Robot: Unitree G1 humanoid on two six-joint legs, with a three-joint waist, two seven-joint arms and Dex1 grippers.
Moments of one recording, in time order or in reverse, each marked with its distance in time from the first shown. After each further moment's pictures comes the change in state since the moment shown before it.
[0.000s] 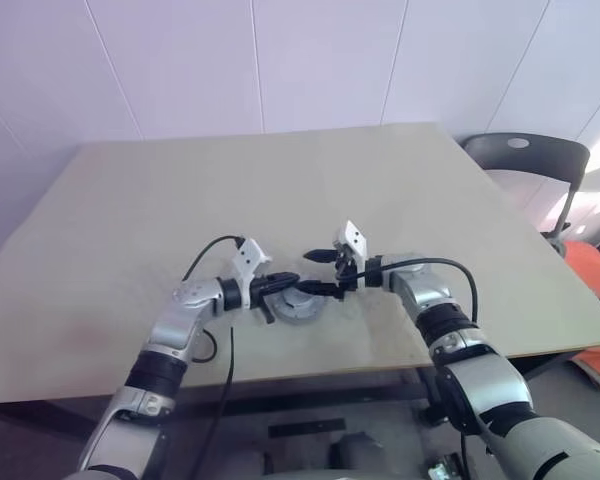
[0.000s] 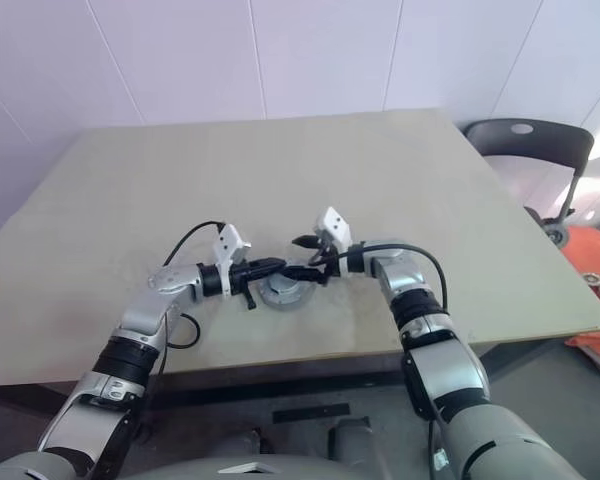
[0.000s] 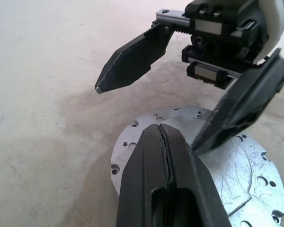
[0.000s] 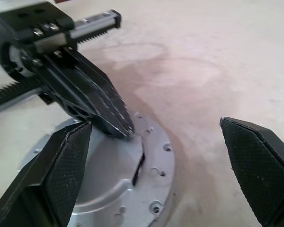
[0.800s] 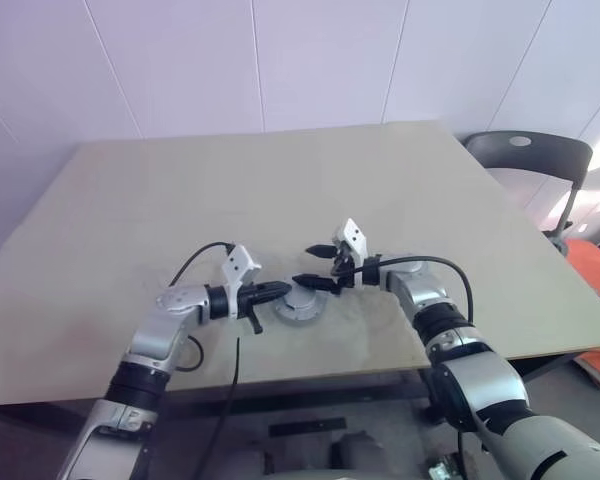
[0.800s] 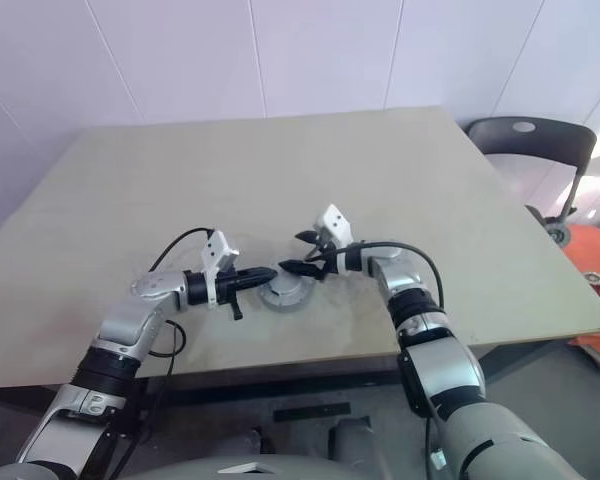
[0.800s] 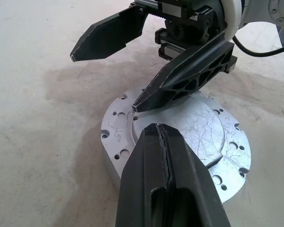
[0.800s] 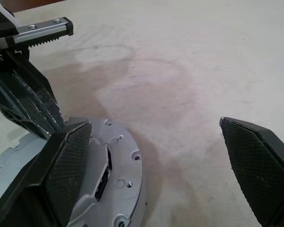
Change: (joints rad) left arm 0.077 0.077 0.008 -0.130 -0.054 0.101 -0.052; right arm -0.016 0.019 -0.020 0.041 -0.010 -0.042 -0.072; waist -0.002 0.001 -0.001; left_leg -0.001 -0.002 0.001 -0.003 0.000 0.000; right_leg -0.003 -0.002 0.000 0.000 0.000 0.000
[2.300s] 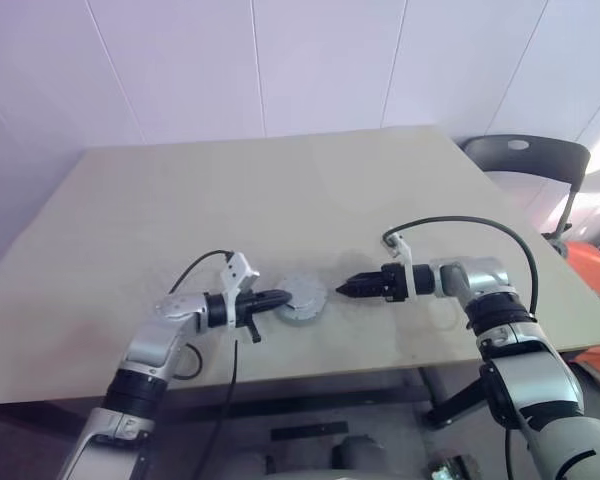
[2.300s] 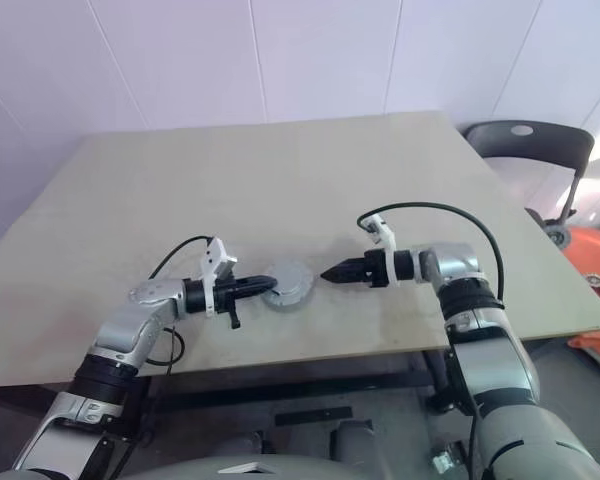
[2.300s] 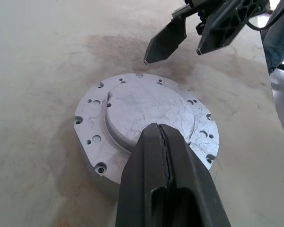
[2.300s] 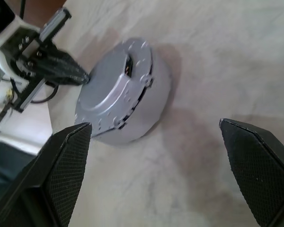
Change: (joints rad) left arm 0.039 -0.001 0.000 -0.020 -0.030 0.027 -0.024; right arm 0.033 -0.249 0.031 -0.220 0.131 0.816 0.229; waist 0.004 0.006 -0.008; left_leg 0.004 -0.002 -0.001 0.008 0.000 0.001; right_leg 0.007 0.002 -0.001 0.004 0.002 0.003
